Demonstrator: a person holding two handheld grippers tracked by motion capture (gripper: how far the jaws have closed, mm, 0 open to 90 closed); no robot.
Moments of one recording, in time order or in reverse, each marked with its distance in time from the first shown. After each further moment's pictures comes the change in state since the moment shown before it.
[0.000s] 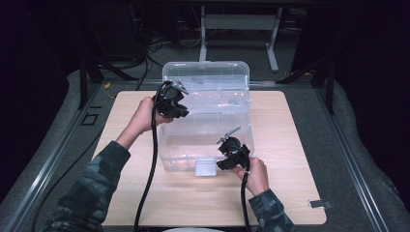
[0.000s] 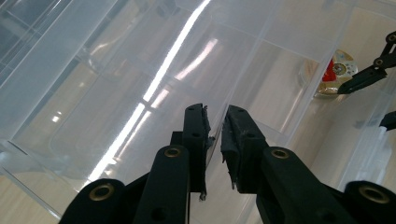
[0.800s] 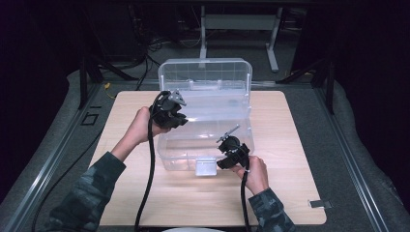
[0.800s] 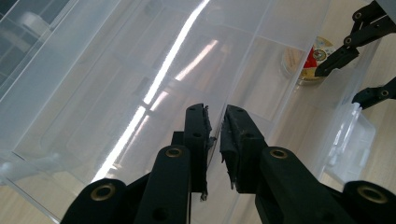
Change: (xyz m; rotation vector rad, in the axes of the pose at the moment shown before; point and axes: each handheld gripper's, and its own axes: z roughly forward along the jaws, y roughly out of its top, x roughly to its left) left arm -0.024 -0.021 -0.007 -0.033 0.005 0.044; right arm -0.002 0.002 0.002 0.007 0.002 -0.002
